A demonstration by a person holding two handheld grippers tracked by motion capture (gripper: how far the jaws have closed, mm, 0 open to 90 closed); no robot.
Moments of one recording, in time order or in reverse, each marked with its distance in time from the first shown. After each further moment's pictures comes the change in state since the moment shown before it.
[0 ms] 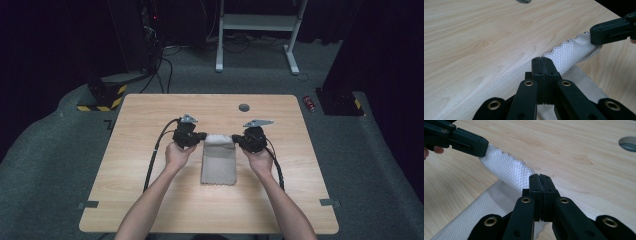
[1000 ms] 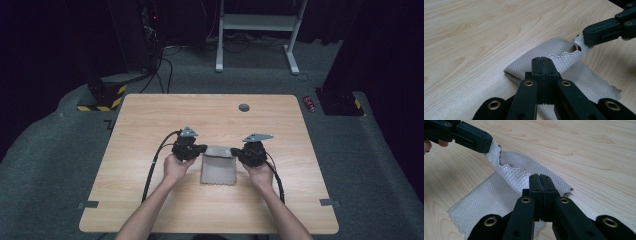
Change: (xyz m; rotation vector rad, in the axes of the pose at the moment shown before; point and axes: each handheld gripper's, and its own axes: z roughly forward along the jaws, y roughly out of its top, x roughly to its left) left arm -0.020 -0.029 -0.010 0.015 -0.033 0.046; right arm 0.018 -0.035 -0.007 0.007 0.044 -0.018
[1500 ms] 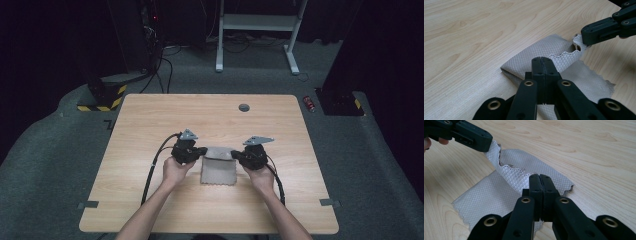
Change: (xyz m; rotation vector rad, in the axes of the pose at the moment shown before) left arm -0.007 -0.006 -0.004 0.002 -0.012 0.012; right arm 0.005 -0.007 -0.004 0.001 0.005 -0.019
